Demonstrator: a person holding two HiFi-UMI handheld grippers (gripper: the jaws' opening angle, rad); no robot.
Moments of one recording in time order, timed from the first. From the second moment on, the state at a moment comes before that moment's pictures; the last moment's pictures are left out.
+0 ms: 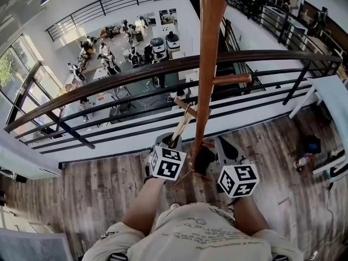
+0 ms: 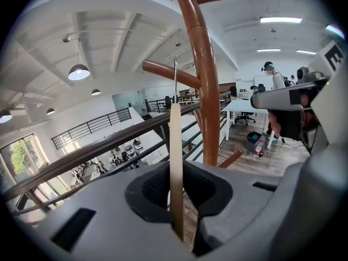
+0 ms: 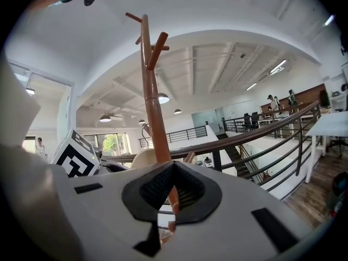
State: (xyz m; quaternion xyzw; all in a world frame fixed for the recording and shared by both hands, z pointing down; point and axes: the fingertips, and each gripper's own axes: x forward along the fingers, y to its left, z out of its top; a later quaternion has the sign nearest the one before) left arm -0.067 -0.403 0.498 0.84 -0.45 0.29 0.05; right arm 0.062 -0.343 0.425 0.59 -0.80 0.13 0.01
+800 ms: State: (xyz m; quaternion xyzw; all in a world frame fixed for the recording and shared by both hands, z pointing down) left arm -0.056 -0.400 0.518 0.85 -0.43 0.31 0.05; right arm 0.069 -0.342 0.436 0.60 -0.79 0.14 0.01
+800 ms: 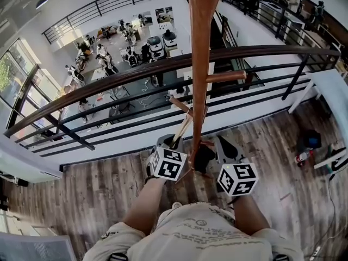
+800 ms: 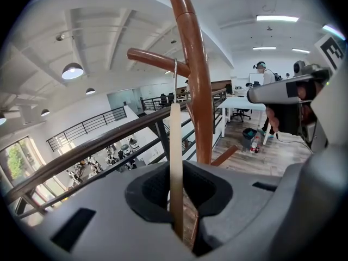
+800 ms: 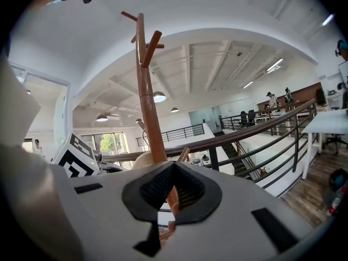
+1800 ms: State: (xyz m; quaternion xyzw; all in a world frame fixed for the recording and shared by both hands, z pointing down) left arm -0.035 -0.388 0.526 0.87 -0.39 0.29 0.07; right arm 0.073 -0.334 0.439 0.60 -0.78 0.15 0.01
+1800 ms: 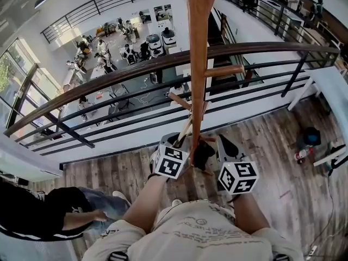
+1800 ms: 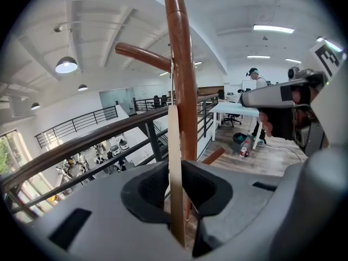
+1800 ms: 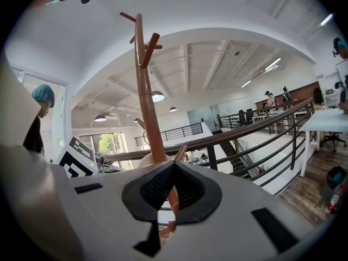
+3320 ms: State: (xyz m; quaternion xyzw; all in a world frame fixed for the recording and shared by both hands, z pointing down) left arm -0.179 -0.345 0.444 0.82 -0.56 0.07 0.11; right arm -0.019 -0.343 0.426 0.53 -0.84 0.09 0.02
